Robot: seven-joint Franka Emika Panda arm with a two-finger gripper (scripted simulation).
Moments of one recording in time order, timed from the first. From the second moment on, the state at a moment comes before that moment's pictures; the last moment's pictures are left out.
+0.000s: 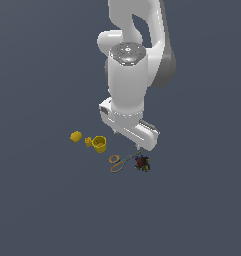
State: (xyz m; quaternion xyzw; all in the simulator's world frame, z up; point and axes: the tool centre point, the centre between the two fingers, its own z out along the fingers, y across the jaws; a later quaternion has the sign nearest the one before) arm 0.045 0.025 0.218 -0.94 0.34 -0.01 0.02
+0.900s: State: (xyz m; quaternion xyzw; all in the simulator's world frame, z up) arm 0.044 0.038 0.129 -0.84 0.54 0.00 0.01
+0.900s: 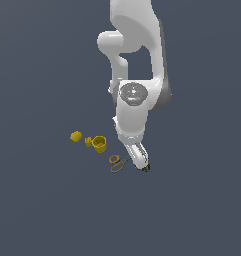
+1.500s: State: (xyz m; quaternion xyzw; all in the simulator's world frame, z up) arm 0.038 0.042 0.086 -0.78 0.63 0.00 0.00
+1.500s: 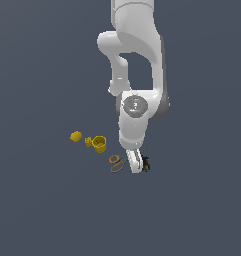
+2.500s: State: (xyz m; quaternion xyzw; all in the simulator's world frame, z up) arm 0.035 0.043 0.044 -0.76 0.64 0.00 0.00
